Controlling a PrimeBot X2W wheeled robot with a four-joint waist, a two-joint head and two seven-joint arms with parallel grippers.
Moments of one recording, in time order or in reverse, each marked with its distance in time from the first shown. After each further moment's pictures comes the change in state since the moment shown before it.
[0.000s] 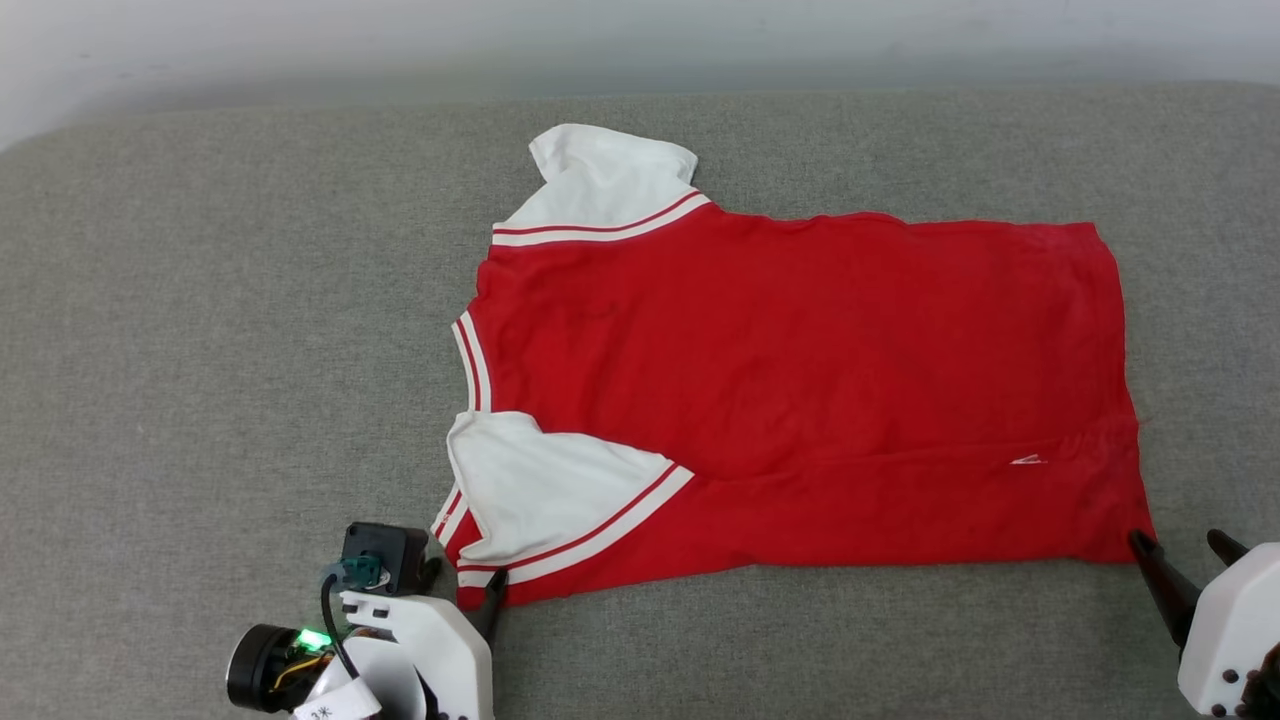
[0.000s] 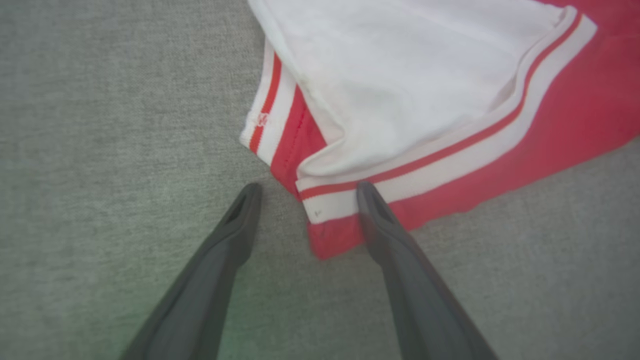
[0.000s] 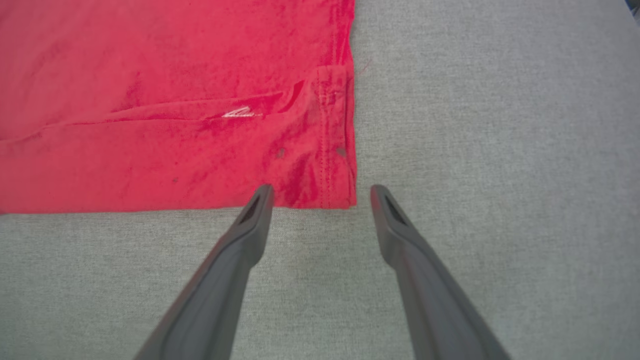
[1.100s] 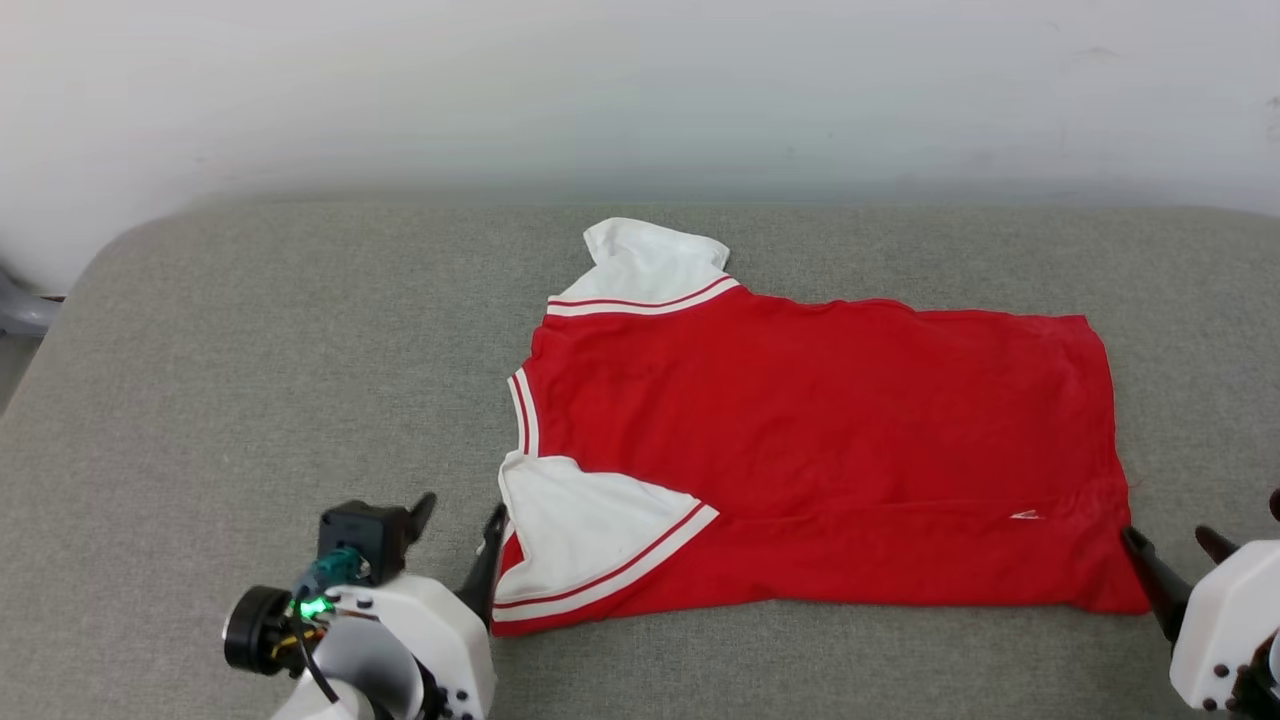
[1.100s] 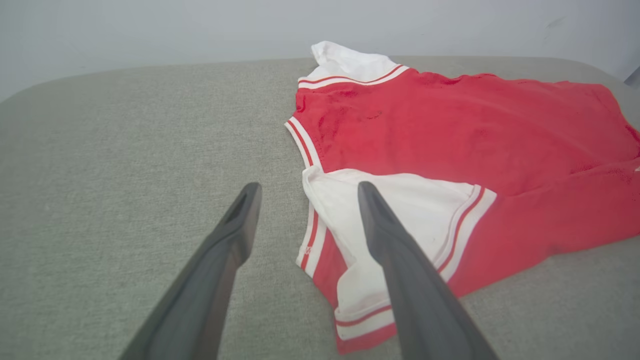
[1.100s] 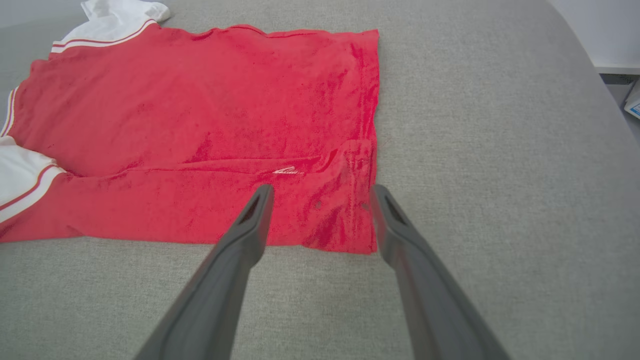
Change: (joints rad) left arm -0.042 -0.039 0.067 0.041 0.044 -0.073 -0.287; right arm -0.037 -0.047 0.048 0.123 0.038 0.000 -0.111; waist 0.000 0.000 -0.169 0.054
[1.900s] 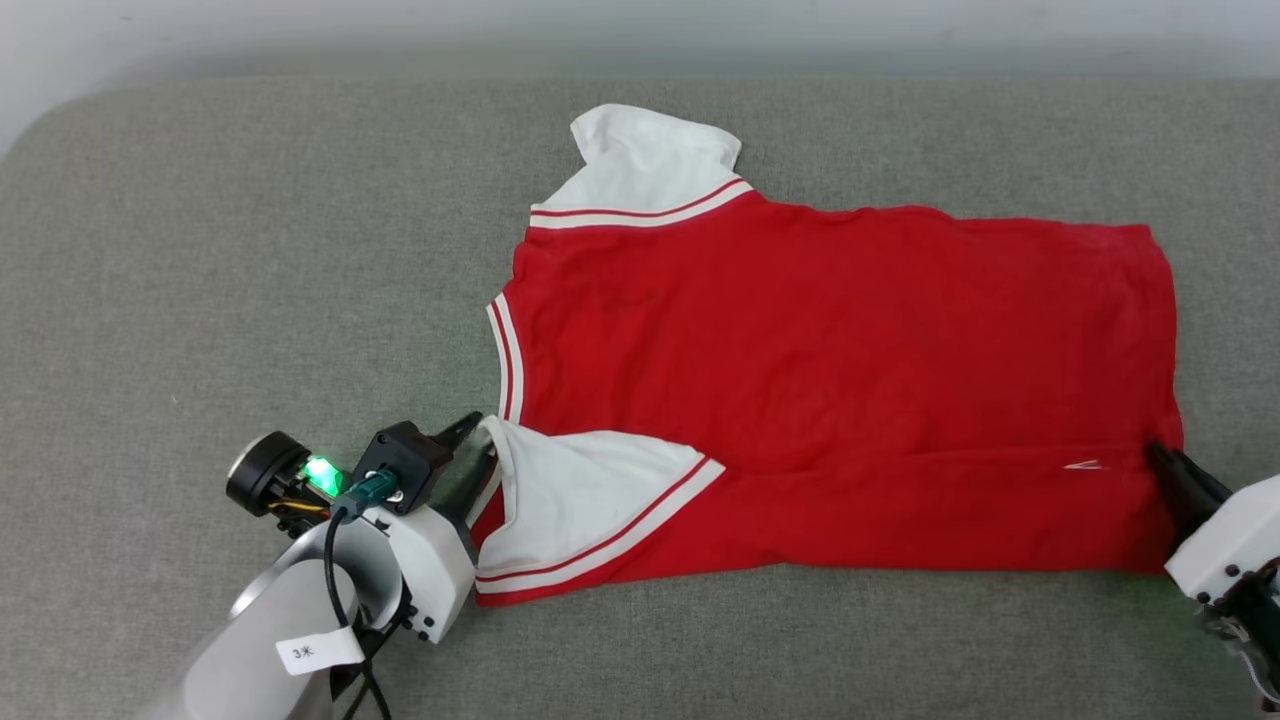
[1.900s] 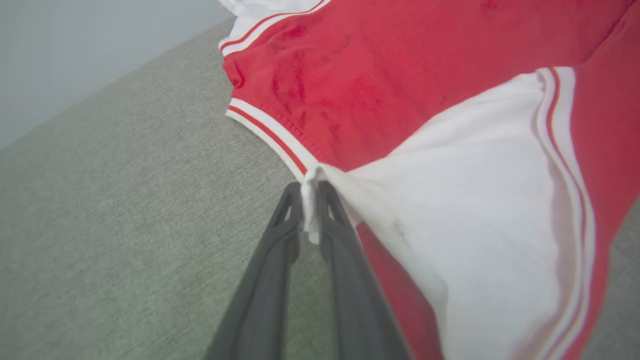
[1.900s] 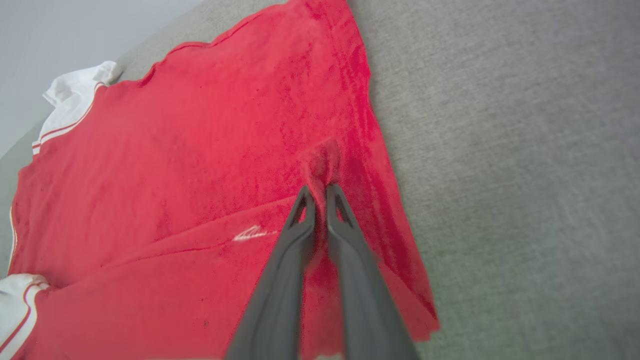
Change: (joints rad) left arm -0.282 0.058 -0.149 0.295 0.217 -0.307 -0.150; right arm -0.186 0.111 -0.148 0.241 0.153 0.000 -0.111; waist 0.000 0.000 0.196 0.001
